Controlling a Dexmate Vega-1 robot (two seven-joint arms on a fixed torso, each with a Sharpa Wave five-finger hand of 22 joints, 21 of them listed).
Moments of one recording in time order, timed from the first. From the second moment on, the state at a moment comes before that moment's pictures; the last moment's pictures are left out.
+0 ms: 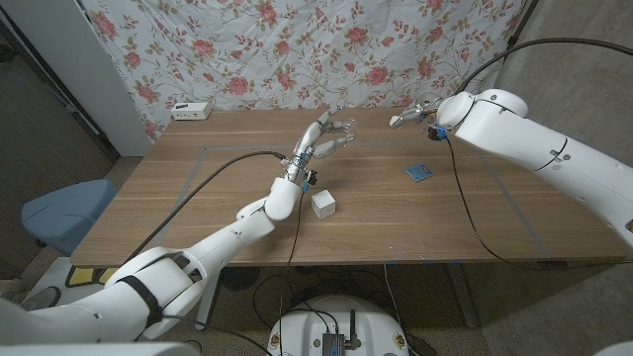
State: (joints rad) left arm 0.58 0.31 0.73 -0.96 0.22 -0.78 0.52; left_hand 0.96 -0.04 0.50 -0.17 0.17 0.26 -0.15 0.18 0.17 0.91 -0.10 0.19 0.19 0.87 -0.11 0.17 0.16 0.60 0.07 0.19 0.16; right arm -0.34 -0.89 -0.78 -2.18 0.20 -1.23 -0.05; right_hand 0.85 0.14 0.27 -0.13 0.18 0.73 -0.11 0.31 0.23 0.28 -0.04 0.21 0.20 0.35 0.03 0.27 0.24 0.59 0.12 0.20 0.17
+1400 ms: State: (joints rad) left arm 0.77 0.40 0.59 -1.24 0.02 -0.59 0.33; left_hand 1.01 -0.02 0.37 -0.14 0.17 0.12 -0.10 0.18 0.17 0.83 -0.15 0.18 0.19 0.71 -0.07 0.17 0.17 0.46 0.06 0.18 0.16; right arm -0.35 -0.86 -0.79 -2.19 0.25 -1.26 -0.13; right_hand 0.85 0.14 0.27 -0.13 0.17 0.74 -0.10 0.30 0.23 0.28 -0.04 0.21 0.20 0.36 0.03 0.28 0.24 0.59 0.12 0.20 0.17
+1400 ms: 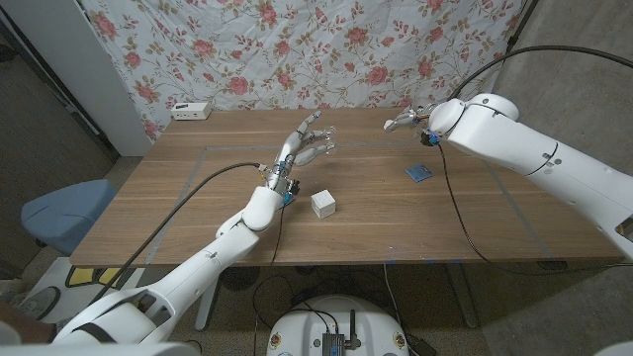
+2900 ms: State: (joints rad) left arm 0.83 0.48 0.55 -1.36 -0.08 -0.44 0.23; left_hand 0.99 -0.02 0.30 -0.13 0.18 0.02 -0.11 0.18 0.17 0.75 -0.17 0.18 0.19 0.61 -0.06 0.17 0.17 0.25 0.06 0.17 0.16; right arm -0.36 -0.80 -0.90 -2.06 0.16 -1.21 -0.17; right_hand 0.83 0.13 0.25 -0.13 0.17 0.75 -0.09 0.31 0.23 0.29 -0.06 0.21 0.20 0.35 0.02 0.27 0.24 0.56 0.10 0.19 0.17
